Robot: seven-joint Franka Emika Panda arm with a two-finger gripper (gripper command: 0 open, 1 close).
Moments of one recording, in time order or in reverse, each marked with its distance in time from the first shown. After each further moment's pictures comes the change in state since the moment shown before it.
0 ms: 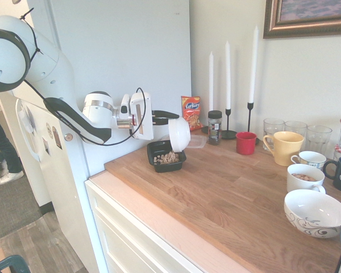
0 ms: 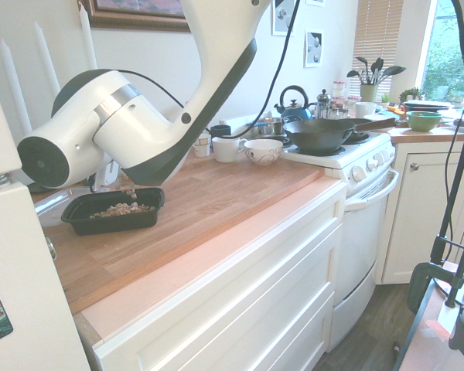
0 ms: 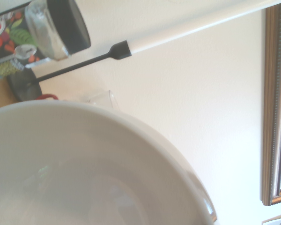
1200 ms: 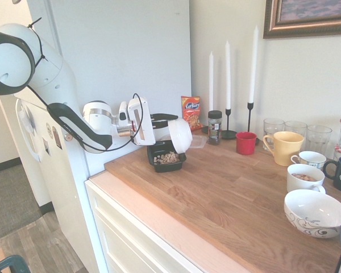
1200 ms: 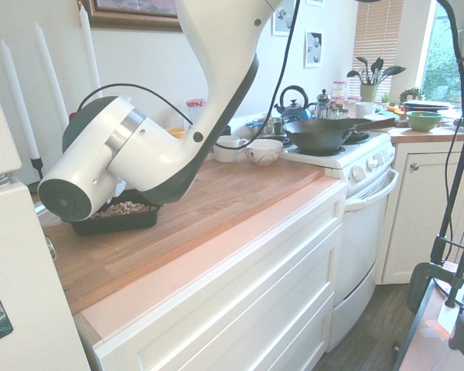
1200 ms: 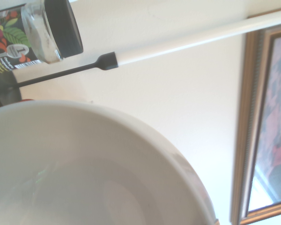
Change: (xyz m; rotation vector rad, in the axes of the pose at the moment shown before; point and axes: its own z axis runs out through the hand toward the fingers) arm -0.026 -0.007 -0.004 -0.024 0.125 -0.061
